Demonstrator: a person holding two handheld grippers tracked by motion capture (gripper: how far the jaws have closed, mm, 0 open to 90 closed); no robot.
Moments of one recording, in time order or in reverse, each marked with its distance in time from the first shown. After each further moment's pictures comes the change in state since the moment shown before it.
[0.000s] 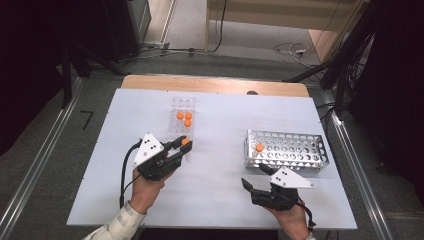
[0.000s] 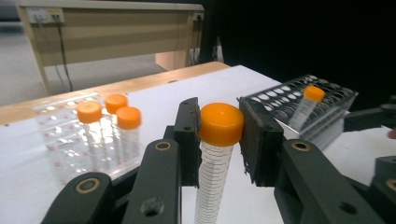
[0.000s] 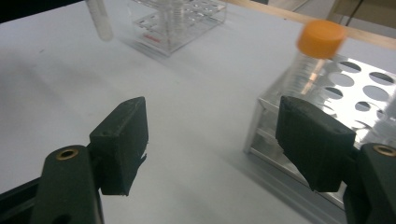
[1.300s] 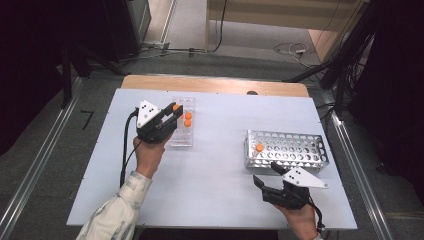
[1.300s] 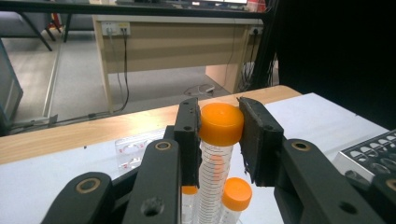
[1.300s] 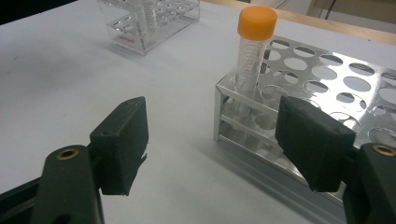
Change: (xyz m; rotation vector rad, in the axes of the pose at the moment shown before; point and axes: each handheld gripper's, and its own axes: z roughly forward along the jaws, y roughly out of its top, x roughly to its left) left arm 0.052 0.031 0.048 -0.036 0.216 -0.035; right arm -0.021 -0.009 -0.012 -0.008 -0.050 0.056
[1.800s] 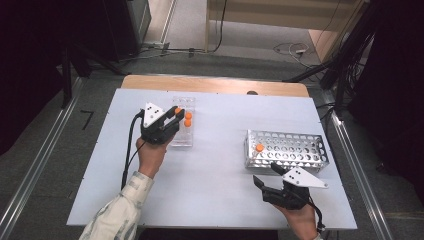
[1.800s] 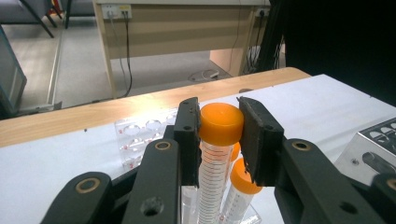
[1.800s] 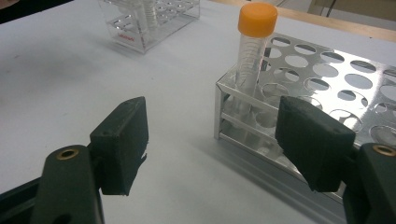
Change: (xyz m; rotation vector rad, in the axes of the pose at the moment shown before) left arm 0.001 -0.014 0.012 0.059 0.015 0.011; right arm 0.000 -0.001 0.000 0.005 0.003 0.002
